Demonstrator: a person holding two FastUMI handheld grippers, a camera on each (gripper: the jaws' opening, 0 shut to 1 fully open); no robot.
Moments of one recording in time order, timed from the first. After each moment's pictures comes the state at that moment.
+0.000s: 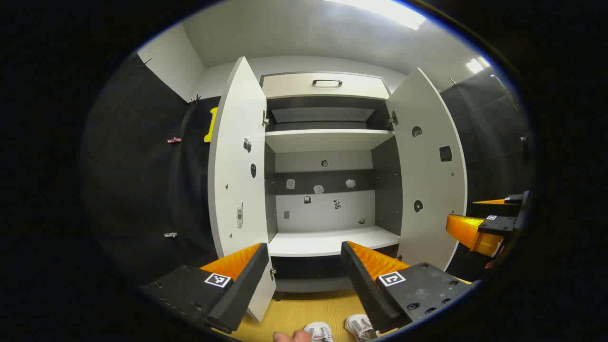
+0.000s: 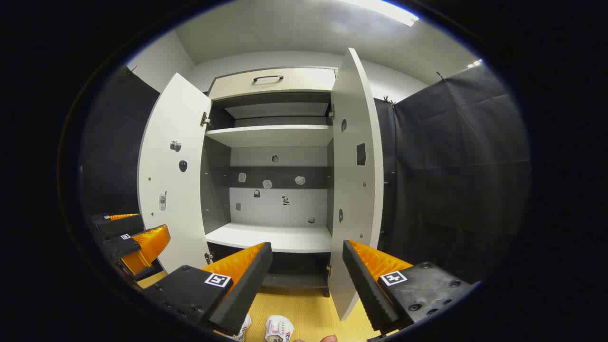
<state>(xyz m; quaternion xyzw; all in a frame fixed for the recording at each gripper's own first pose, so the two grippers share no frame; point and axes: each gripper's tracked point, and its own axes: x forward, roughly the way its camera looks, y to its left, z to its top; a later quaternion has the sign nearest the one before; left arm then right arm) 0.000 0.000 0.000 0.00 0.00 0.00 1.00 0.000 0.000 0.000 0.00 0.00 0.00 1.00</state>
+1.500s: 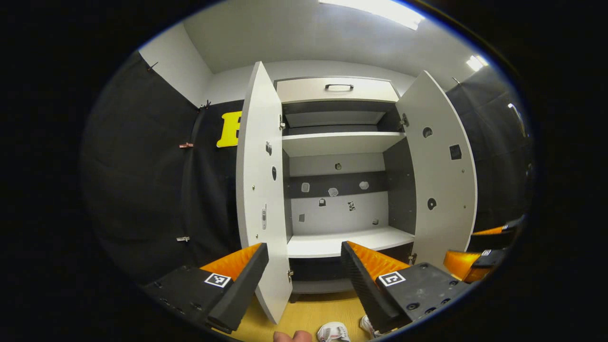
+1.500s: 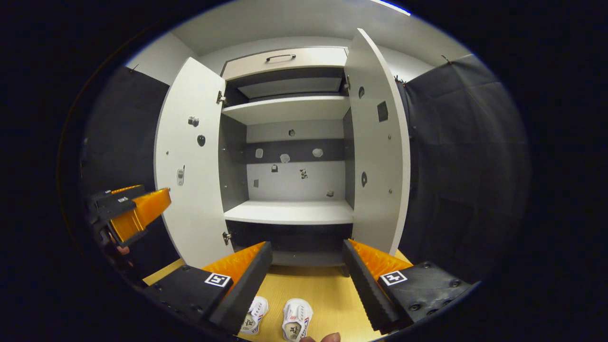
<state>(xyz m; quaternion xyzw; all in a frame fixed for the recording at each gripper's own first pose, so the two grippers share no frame) -0.013 0.047 -0.006 0.02 -0.02 0.03 1.00 -0.026 0.045 -0.097 0.03 0.09 0.05 0.99</state>
